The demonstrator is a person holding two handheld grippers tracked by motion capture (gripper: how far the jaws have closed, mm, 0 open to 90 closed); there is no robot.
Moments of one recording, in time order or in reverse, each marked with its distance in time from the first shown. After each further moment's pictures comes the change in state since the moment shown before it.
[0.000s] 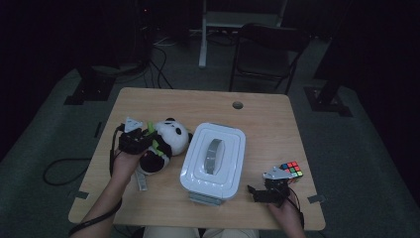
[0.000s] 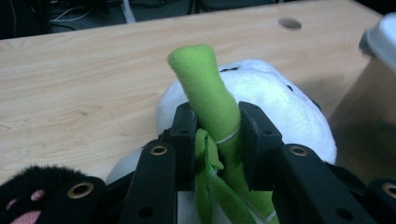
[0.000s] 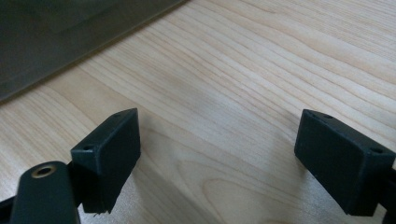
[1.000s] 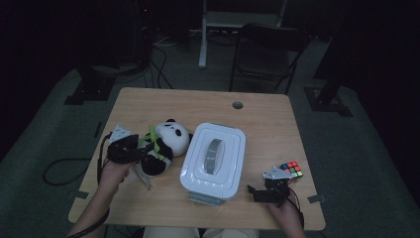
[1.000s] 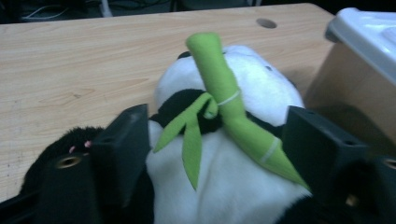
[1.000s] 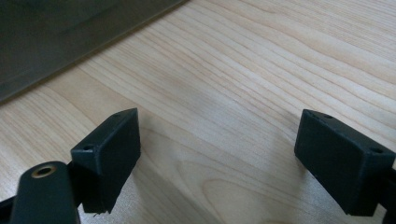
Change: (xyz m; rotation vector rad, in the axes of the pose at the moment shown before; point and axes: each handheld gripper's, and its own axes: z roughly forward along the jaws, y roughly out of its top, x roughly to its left) left arm 0.019 -0.020 -0.034 -0.028 -0.118 -0.026; right arm 0.000 0.000 0.000 0.000 0.000 0.000
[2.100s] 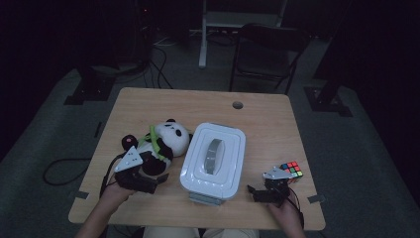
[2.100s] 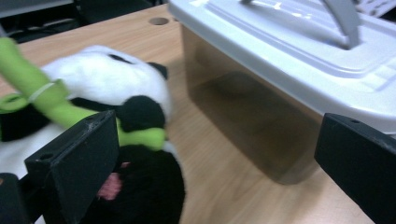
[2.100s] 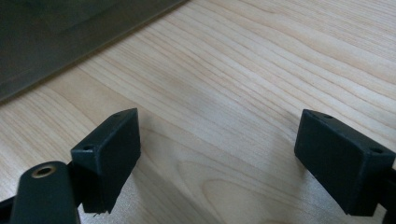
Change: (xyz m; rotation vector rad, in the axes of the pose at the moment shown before) left arm -0.061 -0.027 -0.025 -0.034 -0.274 0.260; right arm 0.000 0.000 0.000 0.000 0.000 0.000
